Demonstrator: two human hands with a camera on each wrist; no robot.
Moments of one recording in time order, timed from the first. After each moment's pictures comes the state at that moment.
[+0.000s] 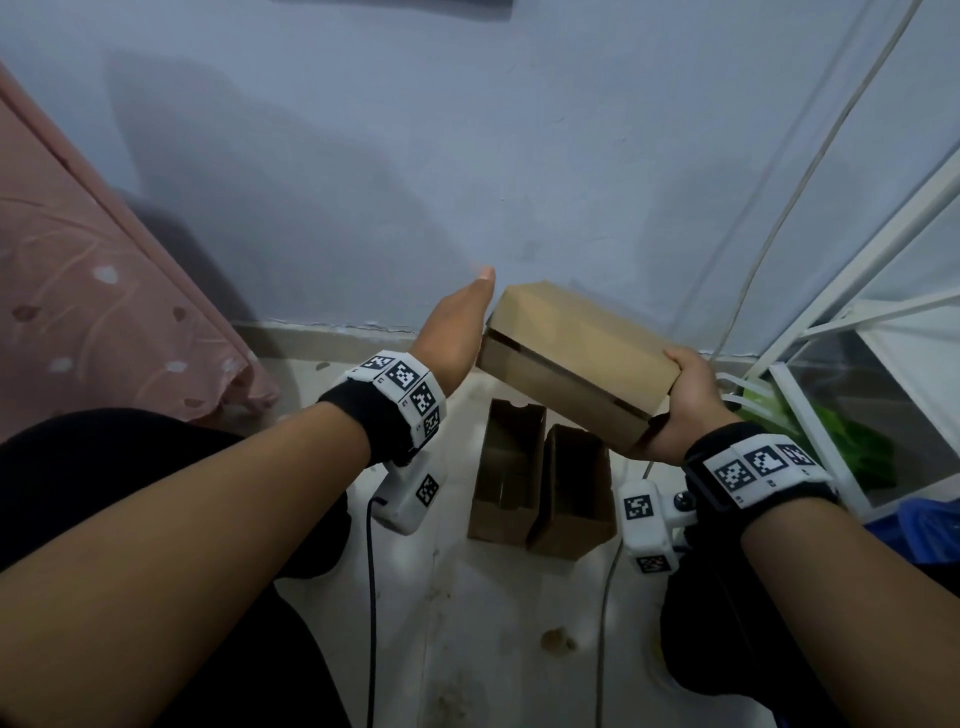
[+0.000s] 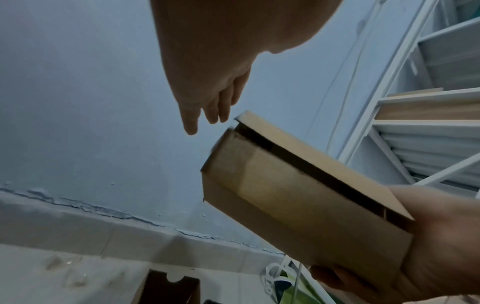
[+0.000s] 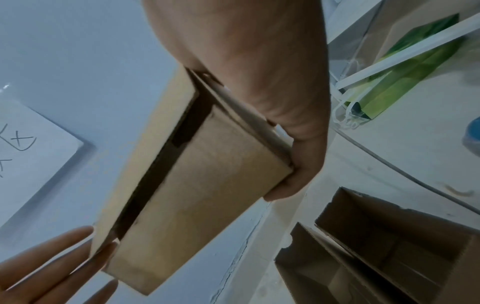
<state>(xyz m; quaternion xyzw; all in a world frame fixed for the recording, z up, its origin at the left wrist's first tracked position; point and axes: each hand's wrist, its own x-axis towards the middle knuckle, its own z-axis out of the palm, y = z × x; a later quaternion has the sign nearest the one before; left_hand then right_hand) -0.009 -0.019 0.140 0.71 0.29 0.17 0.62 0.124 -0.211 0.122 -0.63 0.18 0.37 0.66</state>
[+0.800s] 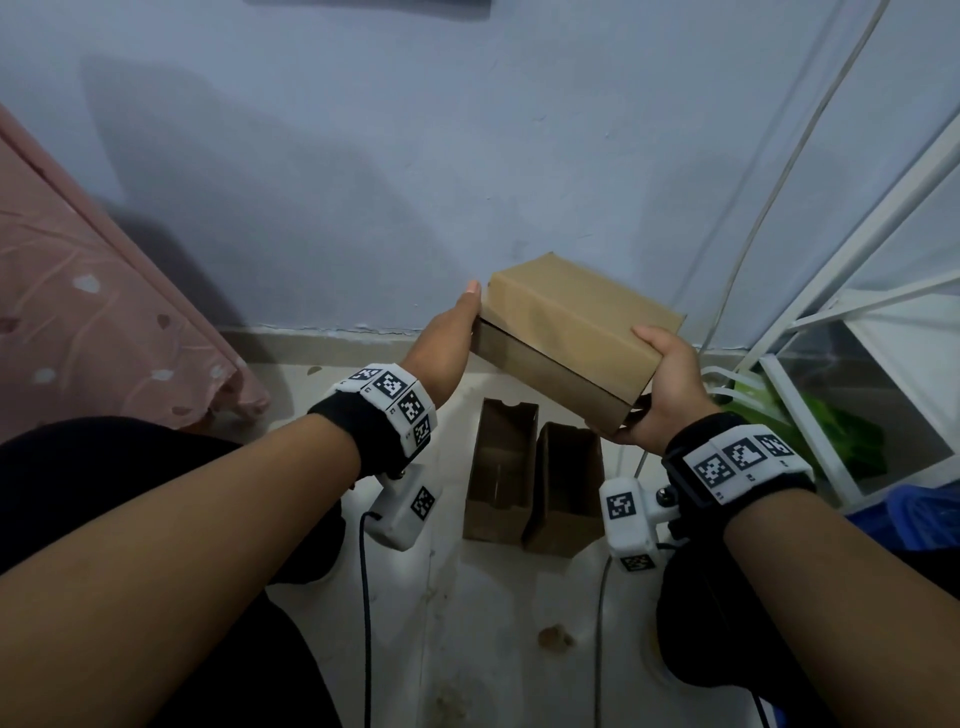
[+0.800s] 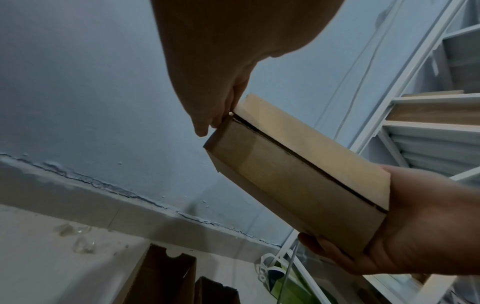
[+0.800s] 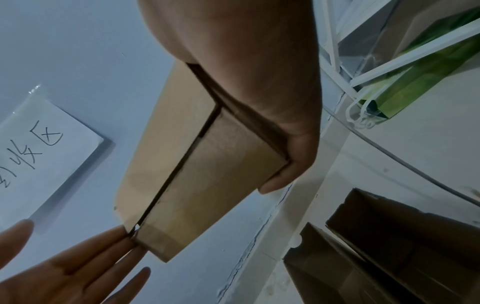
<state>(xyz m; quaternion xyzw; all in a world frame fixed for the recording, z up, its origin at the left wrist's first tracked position) -0.008 -0.022 0.125 0.70 0.28 0.12 0.65 0.119 -0.205 0.128 -0.64 0.12 0.35 0.67</state>
